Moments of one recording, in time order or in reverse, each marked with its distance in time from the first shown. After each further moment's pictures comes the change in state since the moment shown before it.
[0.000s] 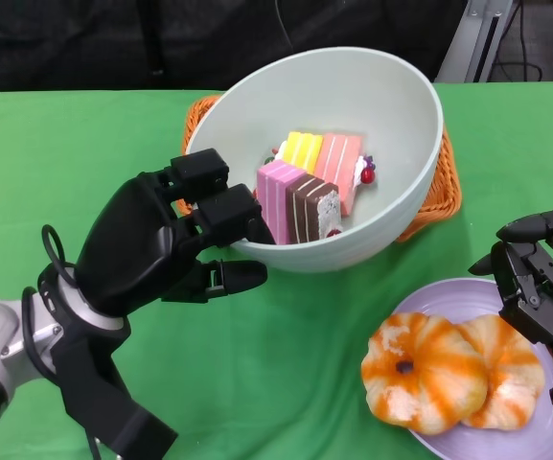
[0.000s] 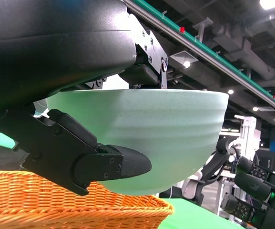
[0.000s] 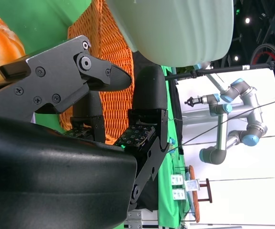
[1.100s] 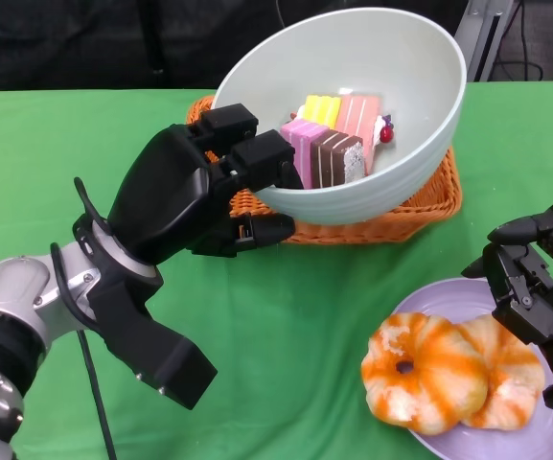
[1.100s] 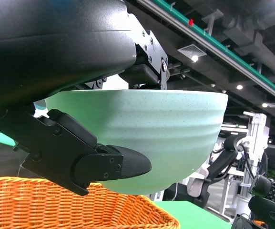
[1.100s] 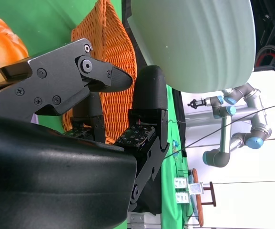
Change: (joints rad) left arm -0.147 -0.093 0.002 0.155 -0.087 0.011 -0.139; right arm -0.004 0.005 0.013 0.022 -0.016 -0.018 -0.008
